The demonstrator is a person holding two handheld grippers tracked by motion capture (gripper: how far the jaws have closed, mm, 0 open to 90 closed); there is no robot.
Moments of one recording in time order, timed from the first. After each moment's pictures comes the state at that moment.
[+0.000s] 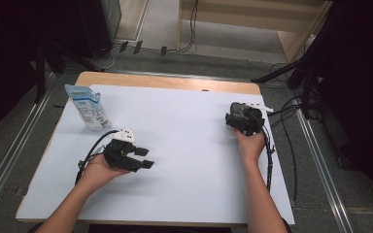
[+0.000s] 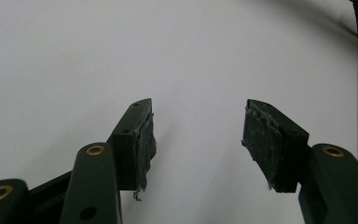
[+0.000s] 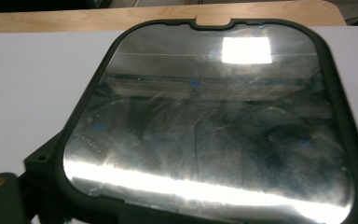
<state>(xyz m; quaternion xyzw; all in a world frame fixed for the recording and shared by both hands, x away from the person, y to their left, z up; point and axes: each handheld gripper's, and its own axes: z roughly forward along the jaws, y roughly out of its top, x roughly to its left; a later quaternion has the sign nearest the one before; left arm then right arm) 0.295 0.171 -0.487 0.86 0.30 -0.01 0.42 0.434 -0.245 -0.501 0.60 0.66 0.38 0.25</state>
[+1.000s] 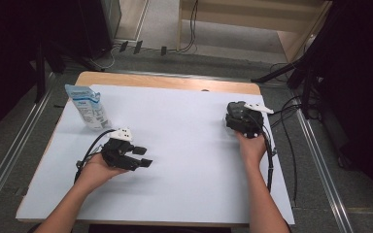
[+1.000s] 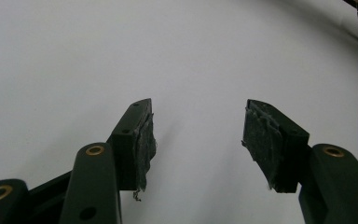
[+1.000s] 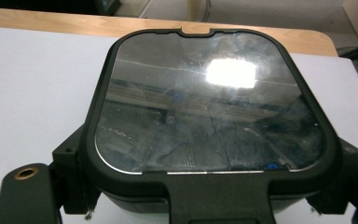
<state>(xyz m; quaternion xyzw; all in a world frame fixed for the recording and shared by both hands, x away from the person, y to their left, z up) 0.298 0.177 -0.487 0.85 0.31 -0.01 0.42 0.414 -0.237 -0.483 0.55 0.69 0.39 0.27</state>
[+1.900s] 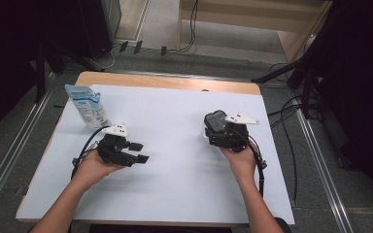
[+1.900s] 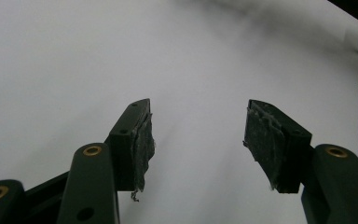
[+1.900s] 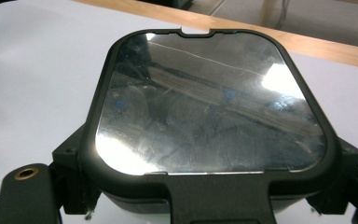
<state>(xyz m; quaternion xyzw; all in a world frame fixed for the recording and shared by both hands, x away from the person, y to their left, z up) 0.303 0.188 -0.481 0.85 0.31 -0.01 0.43 0.352 -0.183 -0.464 0.44 0.76 0.43 0.22</state>
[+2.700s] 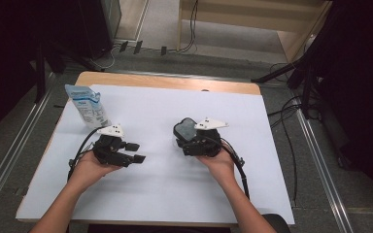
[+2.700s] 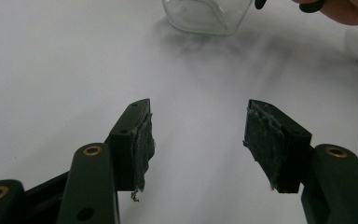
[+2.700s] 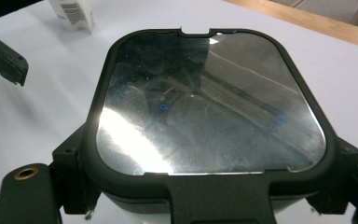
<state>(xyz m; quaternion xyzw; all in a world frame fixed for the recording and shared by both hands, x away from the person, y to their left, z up) 0.298 0.197 -0.481 0.84 0.33 0.00 0.43 0.340 -0.114 -0.477 0.34 0.81 0.45 0.15</state>
